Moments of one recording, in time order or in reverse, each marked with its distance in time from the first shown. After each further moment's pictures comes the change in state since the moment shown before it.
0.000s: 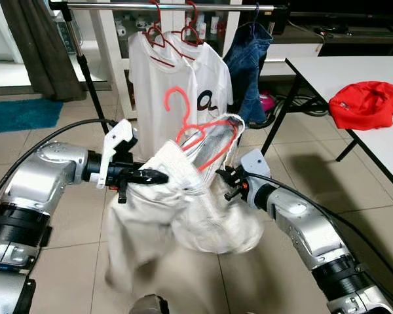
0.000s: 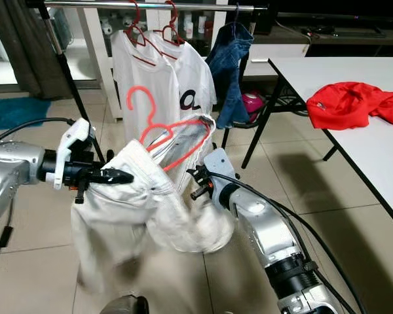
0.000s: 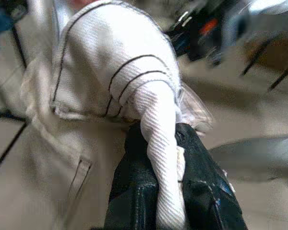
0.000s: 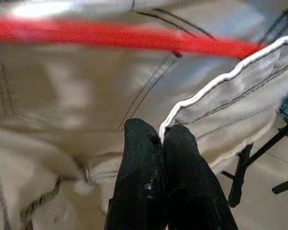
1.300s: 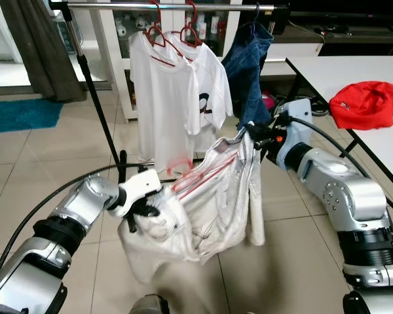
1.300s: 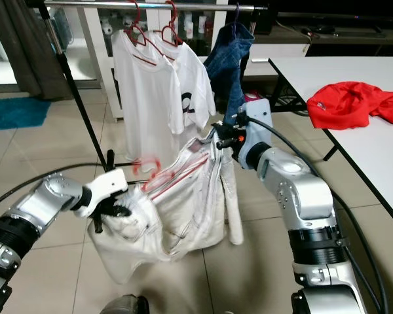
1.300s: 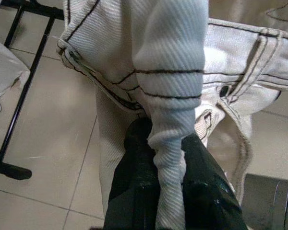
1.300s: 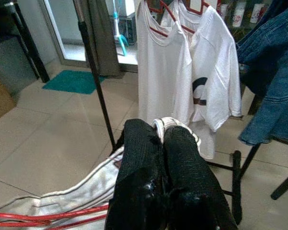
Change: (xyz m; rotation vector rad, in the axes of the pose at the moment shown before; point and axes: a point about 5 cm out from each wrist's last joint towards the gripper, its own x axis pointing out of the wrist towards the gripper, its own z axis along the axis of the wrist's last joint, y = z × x) left arm 0.054 0.008 -0.080 0.078 0.459 0.147; right arm -0.029 -0.059 0.074 0.189 -0.133 -0.147
